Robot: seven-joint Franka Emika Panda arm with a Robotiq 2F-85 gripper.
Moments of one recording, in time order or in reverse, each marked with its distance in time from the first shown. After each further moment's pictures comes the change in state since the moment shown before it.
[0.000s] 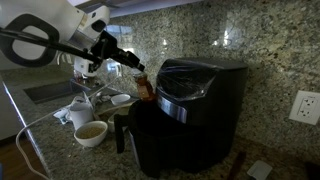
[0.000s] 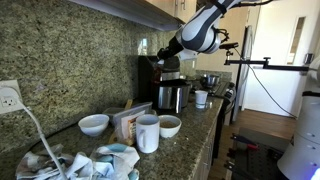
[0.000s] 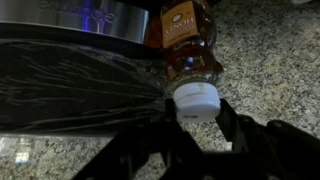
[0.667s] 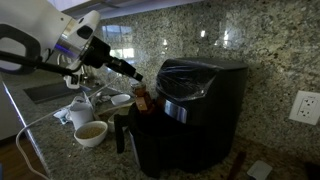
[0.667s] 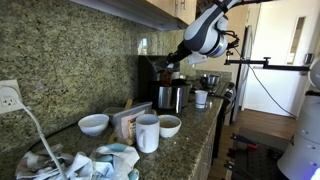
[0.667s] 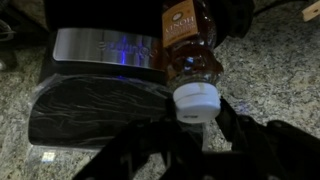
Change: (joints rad) arm -0.236 -0.048 0.246 -0.093 0.273 0.045 -0.203
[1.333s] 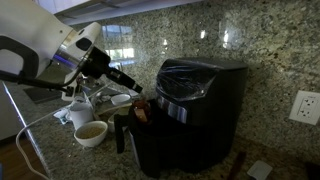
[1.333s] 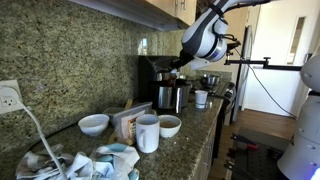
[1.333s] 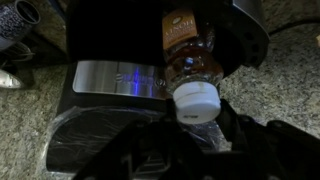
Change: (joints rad) arm -0.171 0.030 0.183 -0.010 0.158 0.002 -0.110
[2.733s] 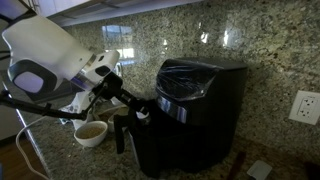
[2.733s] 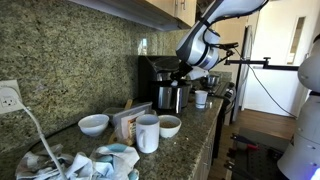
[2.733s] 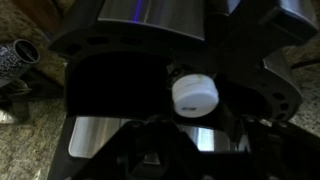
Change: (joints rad) arm -0.060 0.180 0.037 0.077 0.123 0.000 -0.177
